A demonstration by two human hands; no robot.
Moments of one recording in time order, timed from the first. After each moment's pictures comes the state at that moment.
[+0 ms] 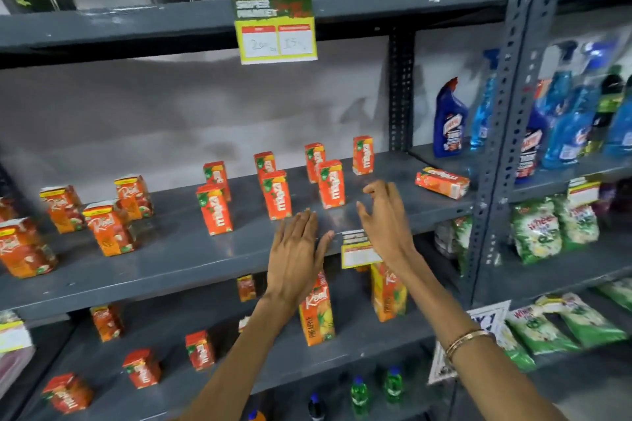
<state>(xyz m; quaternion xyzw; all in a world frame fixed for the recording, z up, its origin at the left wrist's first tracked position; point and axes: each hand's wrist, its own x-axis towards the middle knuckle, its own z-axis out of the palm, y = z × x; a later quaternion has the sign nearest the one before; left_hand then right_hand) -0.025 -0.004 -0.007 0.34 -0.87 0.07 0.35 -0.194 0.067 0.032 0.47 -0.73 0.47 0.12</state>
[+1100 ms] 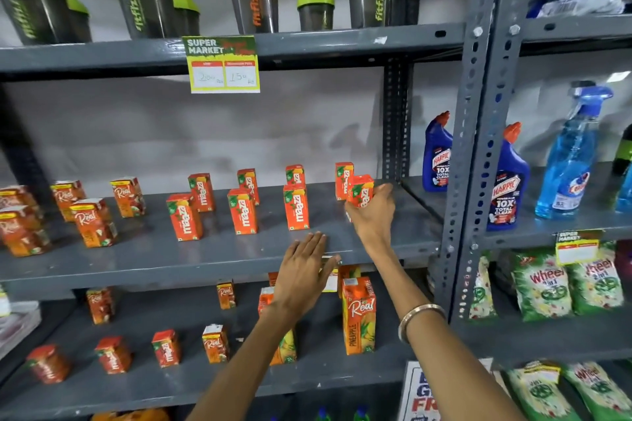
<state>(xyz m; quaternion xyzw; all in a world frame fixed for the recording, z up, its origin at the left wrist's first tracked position) -0.136 0.033 -0.015 0.40 -0.88 0.04 0.24 -0.304 0.036 0.058 0.38 -0.68 0.63 -0.01</state>
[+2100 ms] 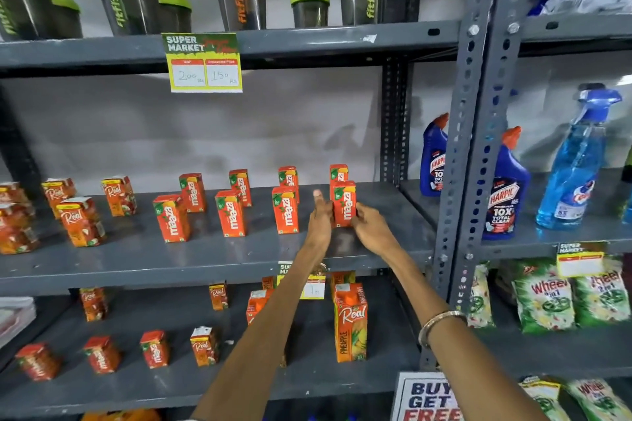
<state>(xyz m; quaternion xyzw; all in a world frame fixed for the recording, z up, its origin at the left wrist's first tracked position) -0.232 -0.006 0.045 0.34 -0.61 -0.54 0.46 -0.354 0.036 0.039 0.58 -0.63 0.47 -0.21</state>
